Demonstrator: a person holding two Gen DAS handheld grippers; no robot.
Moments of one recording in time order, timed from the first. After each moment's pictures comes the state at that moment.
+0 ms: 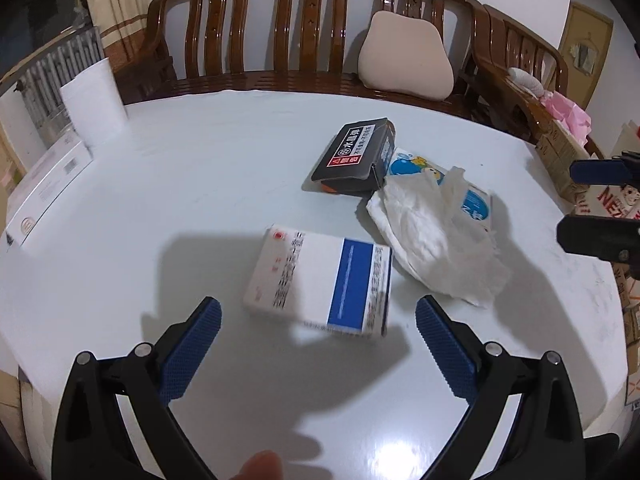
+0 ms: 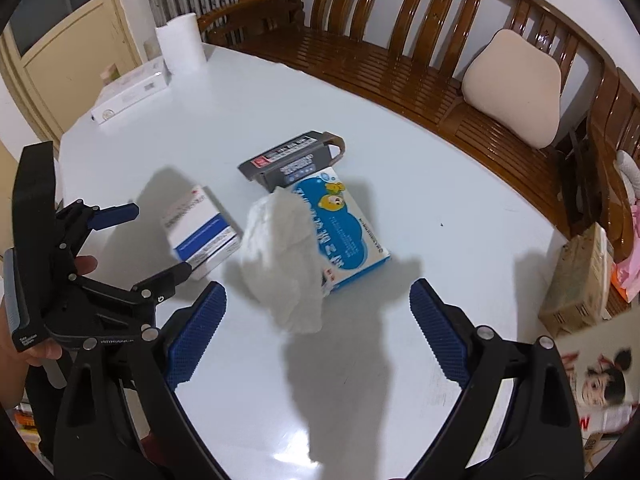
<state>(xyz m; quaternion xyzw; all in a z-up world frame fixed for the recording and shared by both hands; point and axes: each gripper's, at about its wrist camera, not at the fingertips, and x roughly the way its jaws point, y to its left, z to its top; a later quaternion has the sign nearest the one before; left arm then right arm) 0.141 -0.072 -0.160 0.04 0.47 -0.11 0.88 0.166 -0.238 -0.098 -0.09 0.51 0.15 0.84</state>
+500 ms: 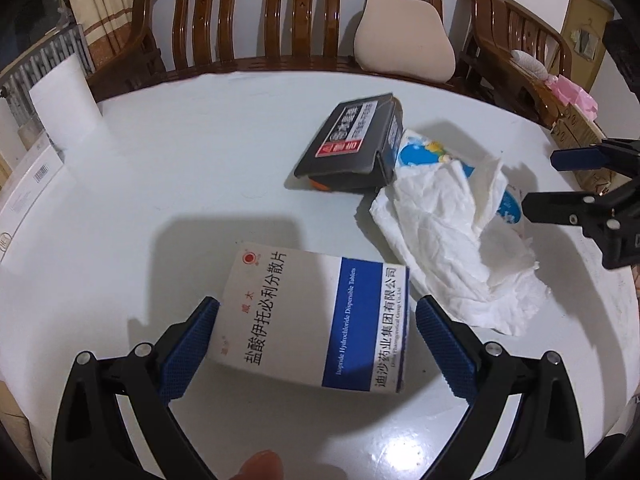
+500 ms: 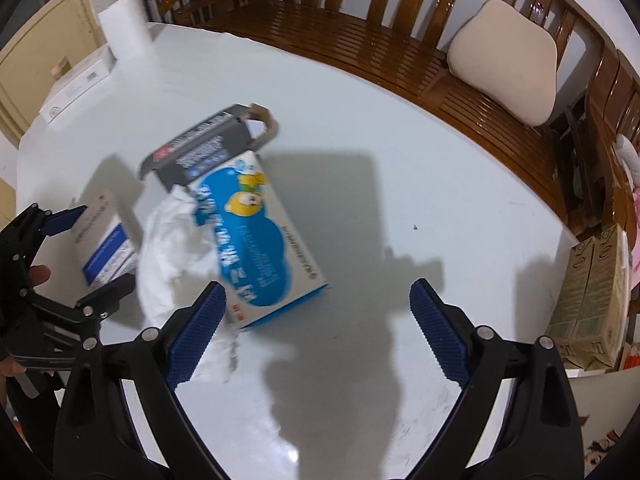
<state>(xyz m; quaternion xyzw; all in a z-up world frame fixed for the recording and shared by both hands) 0.172 -0.086 -0.190 0.06 0.49 -0.12 0.86 0.226 -0.272 -0.154 -0.10 0.55 0.12 0.82</state>
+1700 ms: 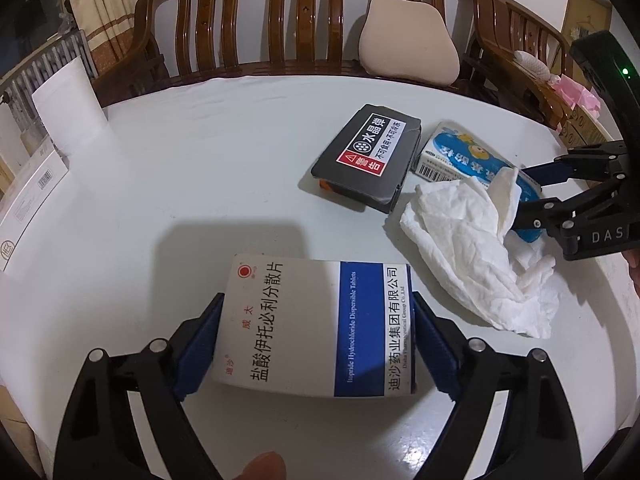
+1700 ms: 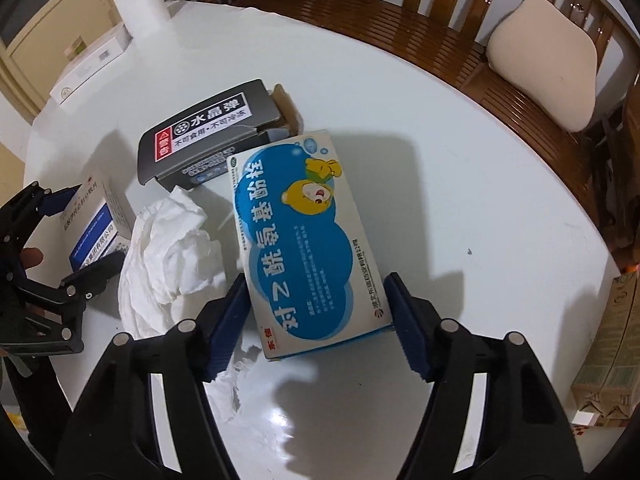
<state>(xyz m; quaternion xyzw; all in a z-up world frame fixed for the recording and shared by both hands) 0.185 -0.079 -0.191 0.07 0.48 -0.12 0.87 0.249 -0.254 -0.181 -0.10 0.57 0.17 0.80</state>
